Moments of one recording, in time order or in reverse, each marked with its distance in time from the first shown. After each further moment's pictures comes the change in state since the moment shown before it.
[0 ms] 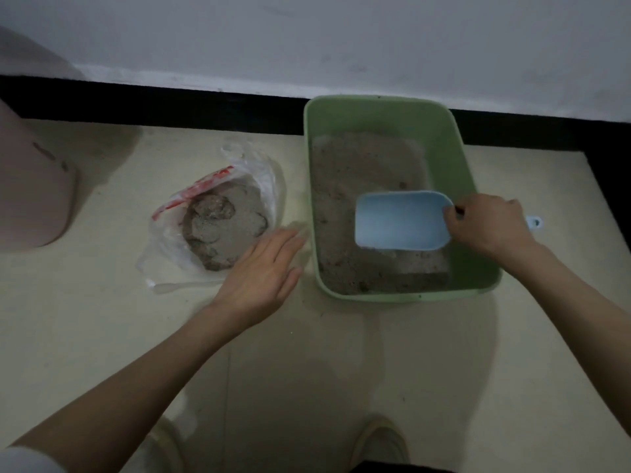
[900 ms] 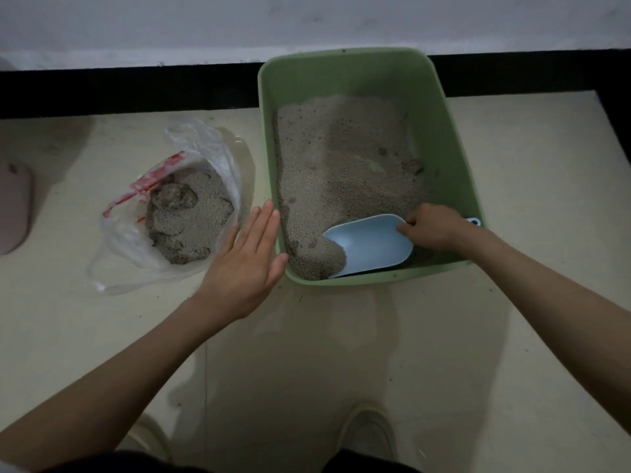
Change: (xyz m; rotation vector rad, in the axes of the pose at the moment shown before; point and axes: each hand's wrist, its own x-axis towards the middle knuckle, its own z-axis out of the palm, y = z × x) left_hand 0.020 0.022 0.030 0.103 -0.151 -0.076; right_hand 0.020 0.022 0.078 0.179 -0.458 -0.097
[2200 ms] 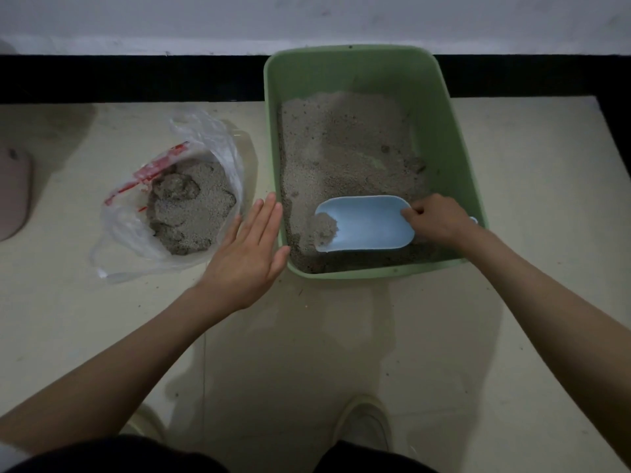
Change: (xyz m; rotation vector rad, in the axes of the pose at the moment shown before) left_hand -0.001 0.002 -0.002 -0.046 -0.048 -0.028; right_hand 0.000 0.004 0.004 0.198 0.200 -0.009
